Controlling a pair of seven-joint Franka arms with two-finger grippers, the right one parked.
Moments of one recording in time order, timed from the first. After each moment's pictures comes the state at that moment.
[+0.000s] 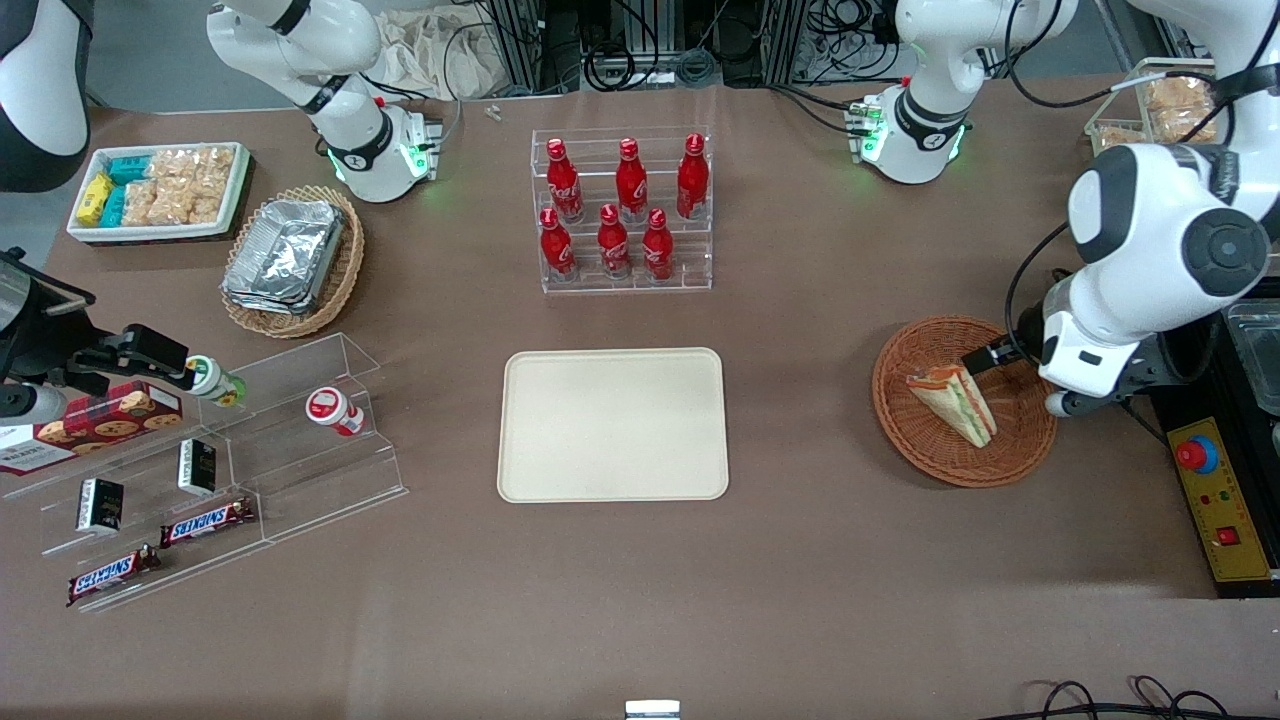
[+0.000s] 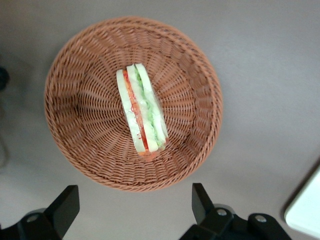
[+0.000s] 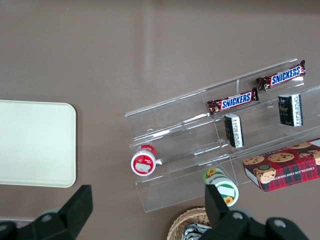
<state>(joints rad) 0.01 0.06 -0.09 -2.08 -0.03 2.03 -0.50</state>
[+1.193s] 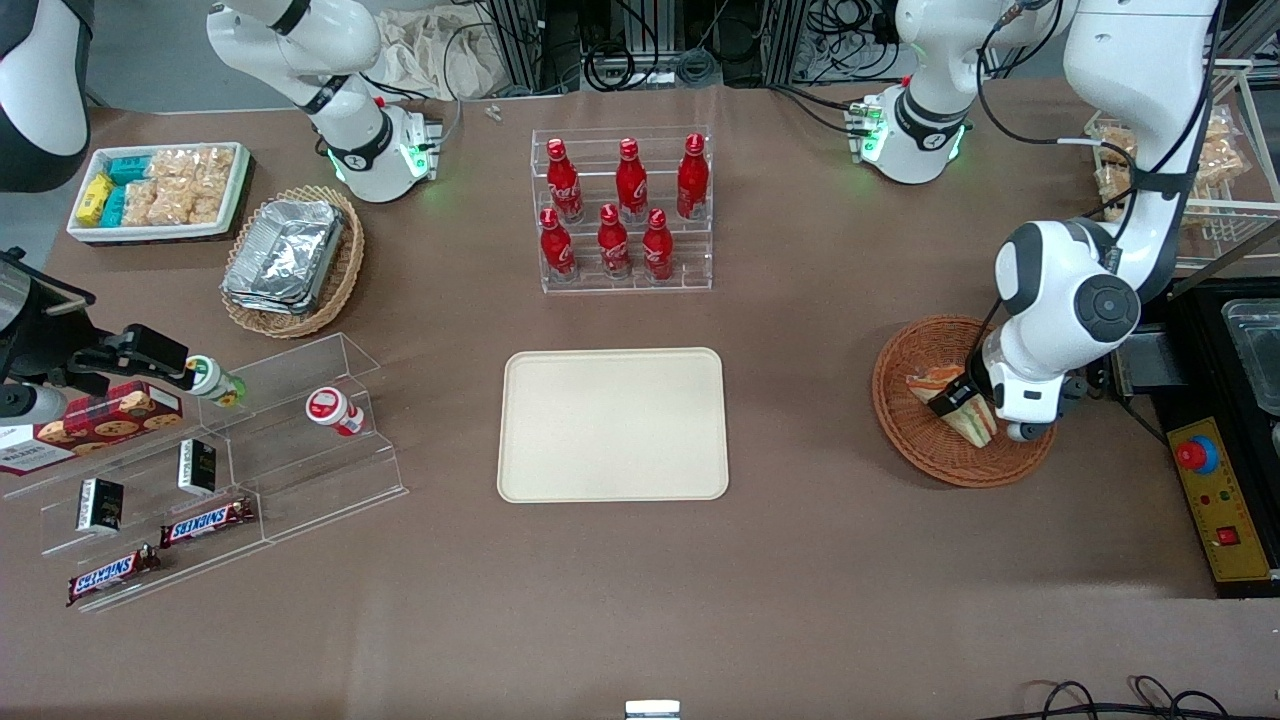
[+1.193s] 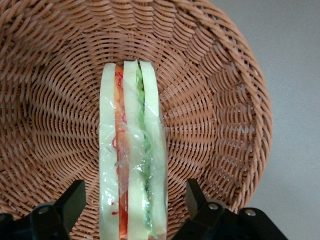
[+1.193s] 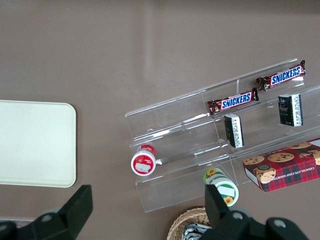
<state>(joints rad) 0.01 0.25 -0.08 -2.22 -0.04 2.41 -0.71</state>
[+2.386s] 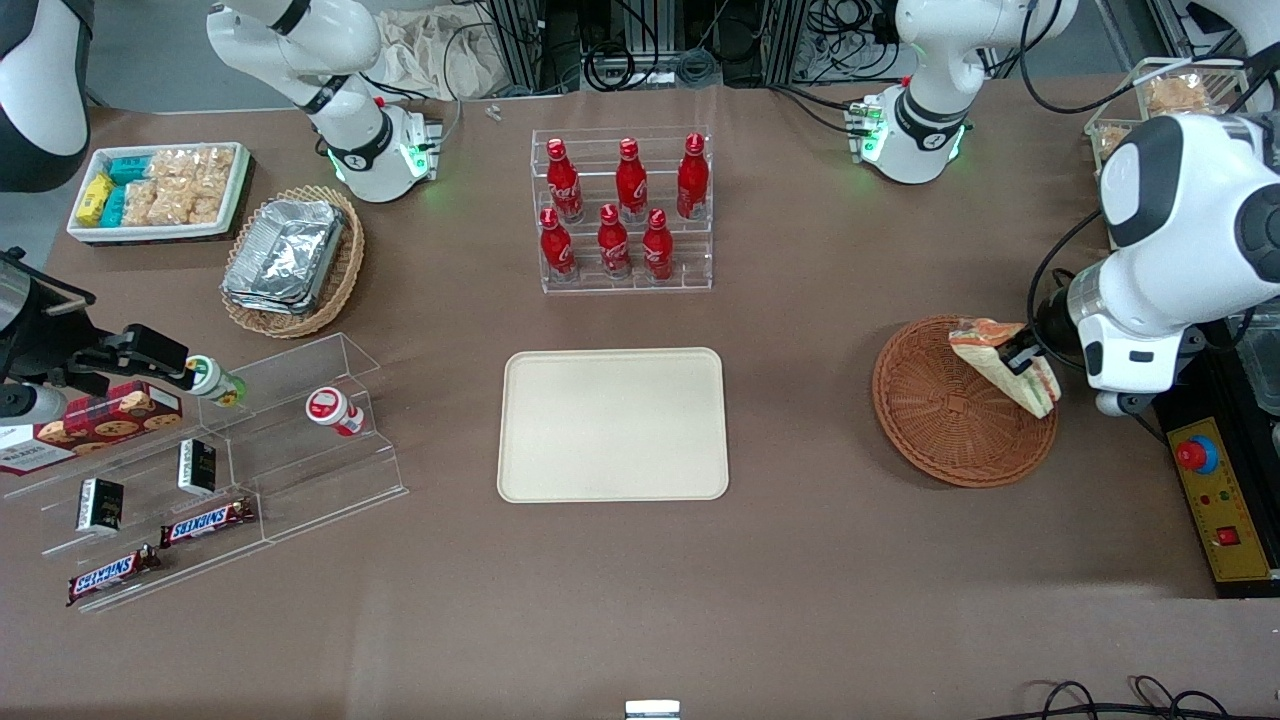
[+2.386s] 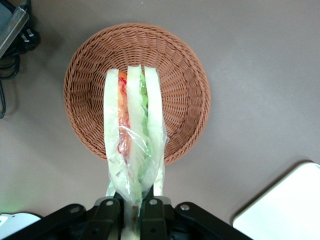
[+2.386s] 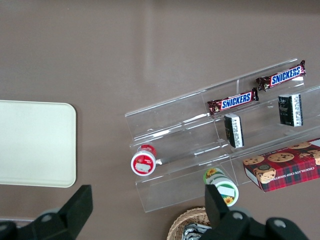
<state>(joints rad) 0.00 0.09 -0.11 -1.82 -0.04 1.77 -0.78</state>
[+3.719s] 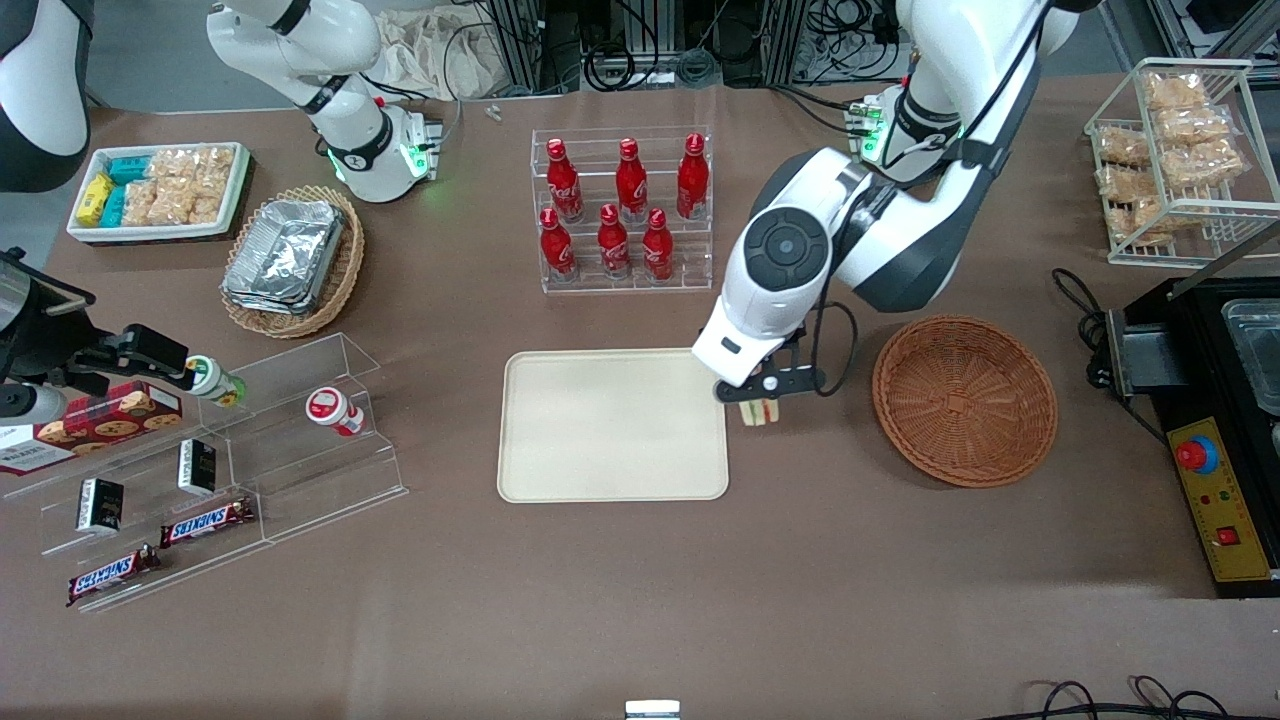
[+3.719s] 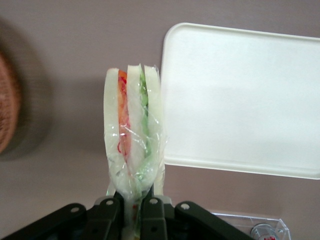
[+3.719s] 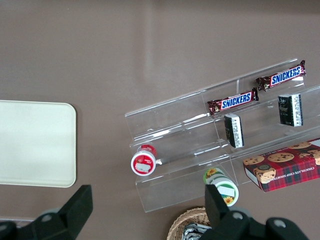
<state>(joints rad) -0.38 0.46 -0.31 -1.51 0.05 1.85 -0.79</state>
